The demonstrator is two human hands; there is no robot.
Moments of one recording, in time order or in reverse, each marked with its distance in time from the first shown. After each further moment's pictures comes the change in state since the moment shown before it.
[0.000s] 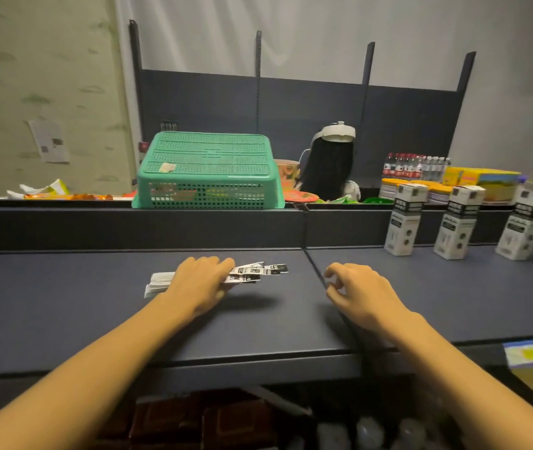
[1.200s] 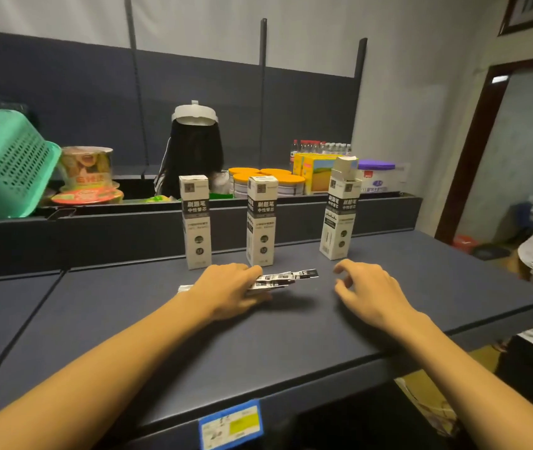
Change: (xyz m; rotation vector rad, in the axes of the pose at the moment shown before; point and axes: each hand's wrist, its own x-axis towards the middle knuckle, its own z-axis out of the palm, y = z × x) left_hand 0.277 0.422 0.034 -0.273 -0.135 0.335; right_hand -0.047 0.452 -0.074 -0.020 -0.024 0.346
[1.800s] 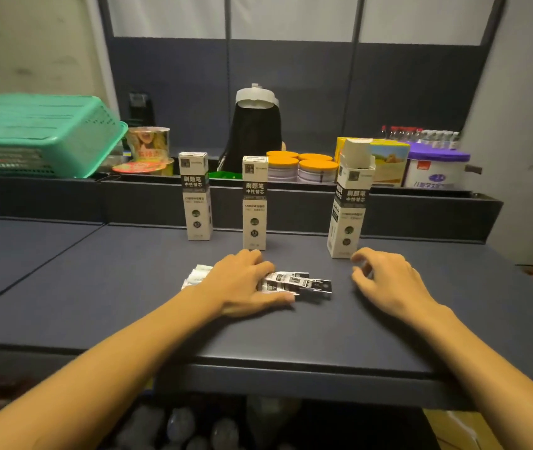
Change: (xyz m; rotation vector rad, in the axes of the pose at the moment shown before) left_hand 0.037 0.098 0.007 -0.064 -0.080 -0.378; right_hand 0.069 0.110 0.001 0.152 -0.077 -0.272
